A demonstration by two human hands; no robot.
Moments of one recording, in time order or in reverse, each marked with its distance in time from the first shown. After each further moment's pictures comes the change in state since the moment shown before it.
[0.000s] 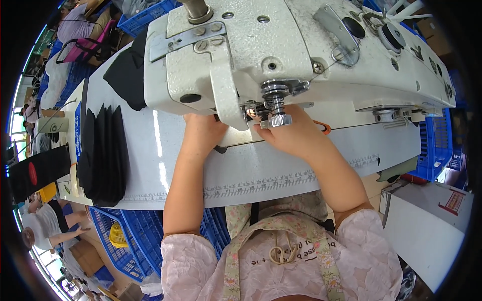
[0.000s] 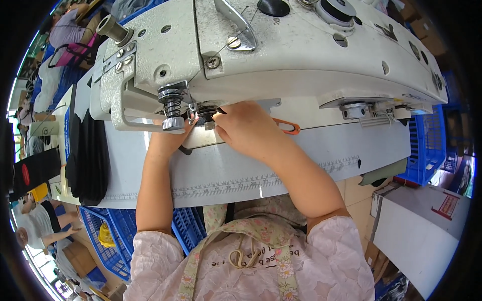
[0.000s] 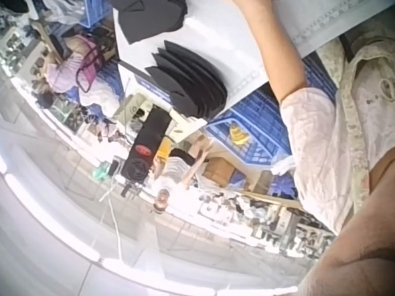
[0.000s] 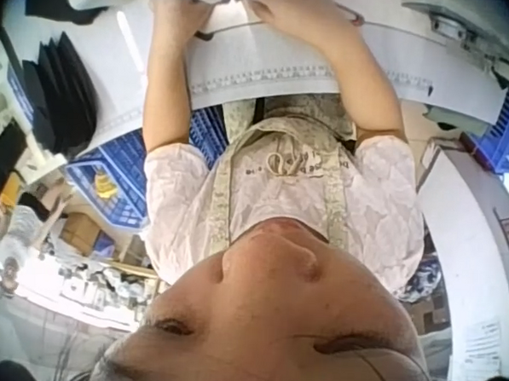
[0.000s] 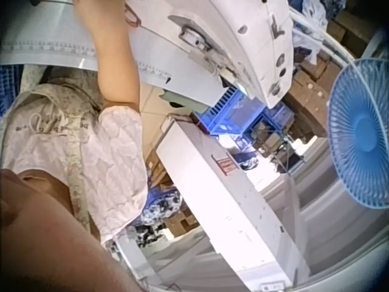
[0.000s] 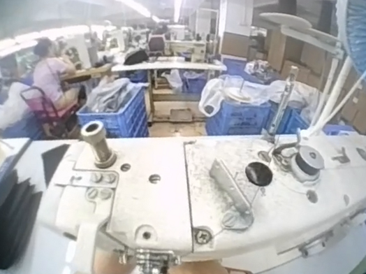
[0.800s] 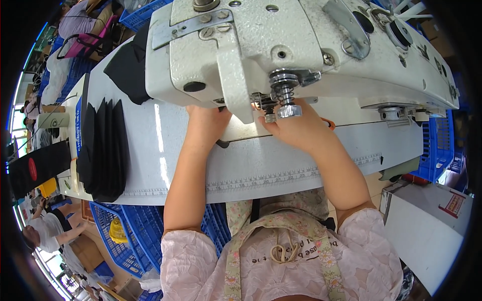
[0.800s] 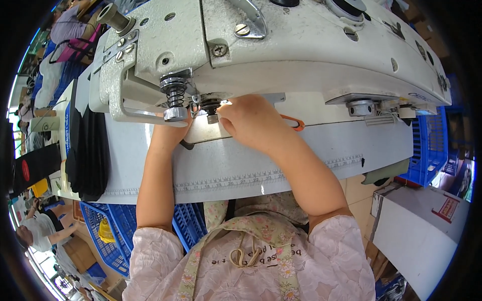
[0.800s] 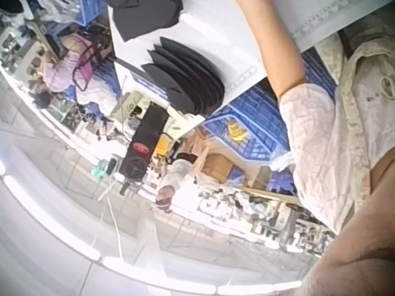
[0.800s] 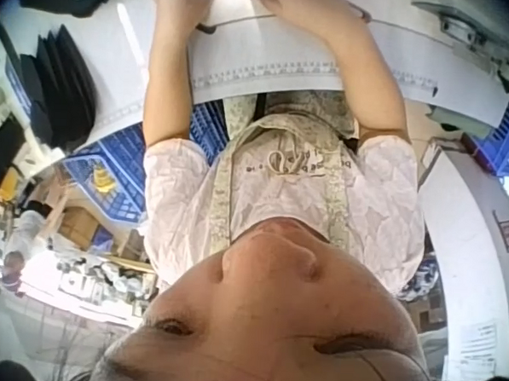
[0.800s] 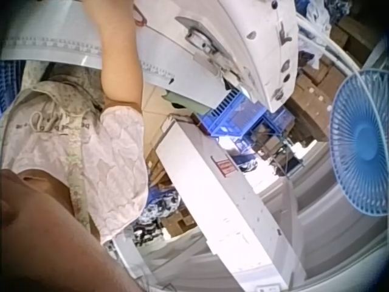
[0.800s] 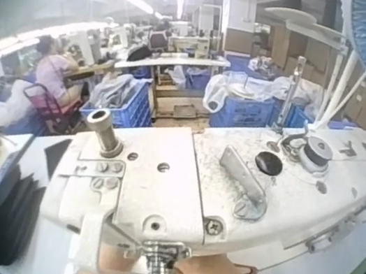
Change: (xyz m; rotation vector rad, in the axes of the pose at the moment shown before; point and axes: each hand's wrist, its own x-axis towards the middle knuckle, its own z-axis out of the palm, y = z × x) left_hand 0.005 -0.002 0.002 0.010 0.063 0.046; right_hand 0.004 -0.005 -0.008 -0.010 -0.054 0.080
